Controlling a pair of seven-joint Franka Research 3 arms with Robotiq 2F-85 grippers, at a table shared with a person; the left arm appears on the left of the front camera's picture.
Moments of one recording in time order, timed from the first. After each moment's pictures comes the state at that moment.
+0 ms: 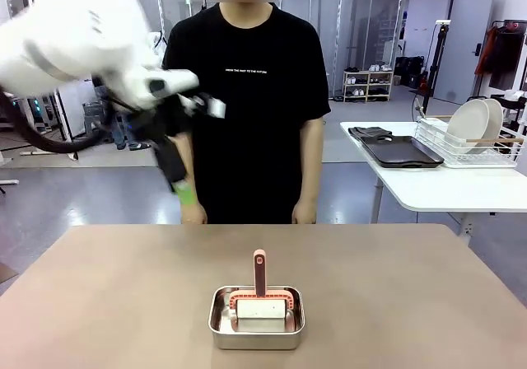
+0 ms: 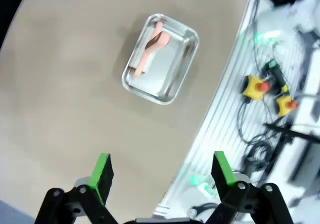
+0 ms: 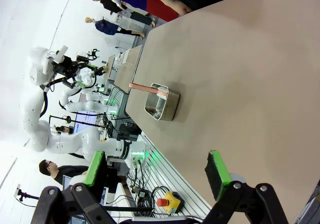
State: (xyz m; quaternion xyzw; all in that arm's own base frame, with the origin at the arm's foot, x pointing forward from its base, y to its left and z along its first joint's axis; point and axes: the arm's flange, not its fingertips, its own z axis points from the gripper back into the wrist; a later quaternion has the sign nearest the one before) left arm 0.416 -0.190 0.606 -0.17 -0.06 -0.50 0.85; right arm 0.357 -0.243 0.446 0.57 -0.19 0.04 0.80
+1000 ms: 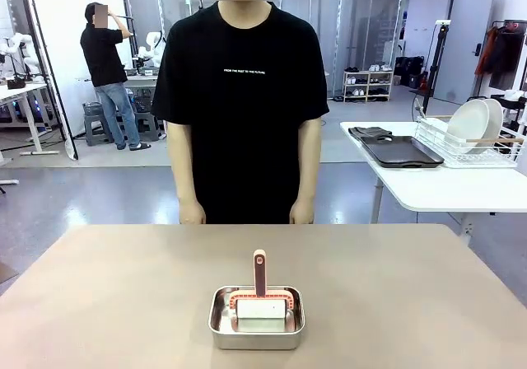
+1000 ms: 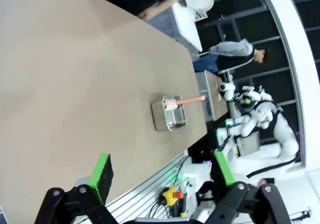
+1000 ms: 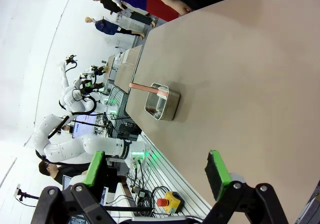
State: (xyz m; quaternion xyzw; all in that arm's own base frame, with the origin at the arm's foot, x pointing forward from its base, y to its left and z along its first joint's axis) left arm 0.276 0.246 0.432 -0.52 -0.25 0.03 0.82; right arm 0.357 -0.242 0.446 0.57 -0.19 0.05 0.80
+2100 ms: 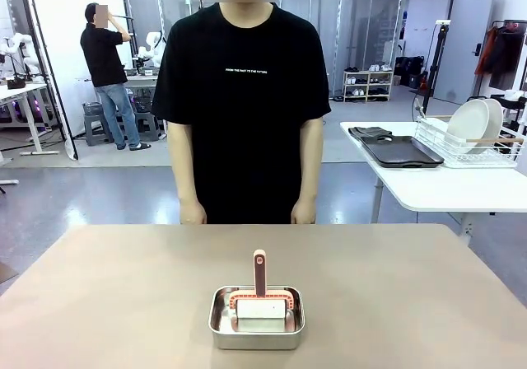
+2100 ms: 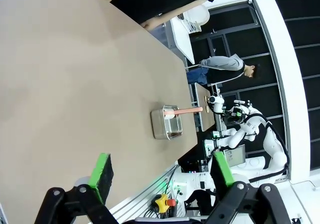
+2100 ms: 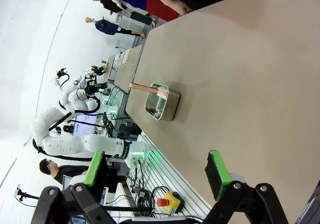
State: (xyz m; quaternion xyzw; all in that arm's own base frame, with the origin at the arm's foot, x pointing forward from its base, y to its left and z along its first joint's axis) left arm 0.283 0.263 0.403 -0.54 -0.25 0.06 0.80; right arm 0.358 -0.242 0.446 0.57 -0.19 0.05 0.80
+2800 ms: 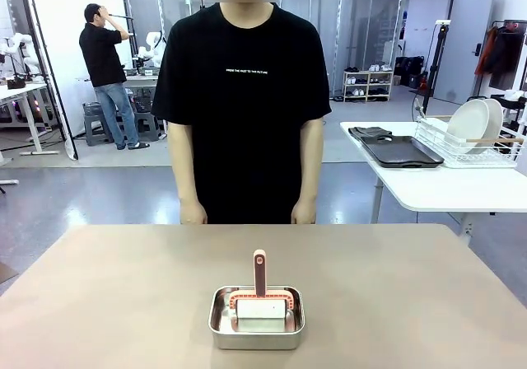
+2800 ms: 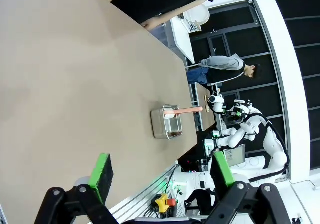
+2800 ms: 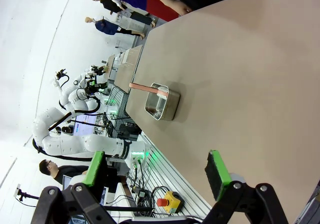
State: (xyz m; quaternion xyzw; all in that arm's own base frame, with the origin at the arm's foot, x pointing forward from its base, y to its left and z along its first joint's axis) left arm 0.283 0.263 0.403 -0.54 -0.25 0.06 0.80; right arm 0.358 -0.242 0.446 0.57 -0.19 0.05 0.80
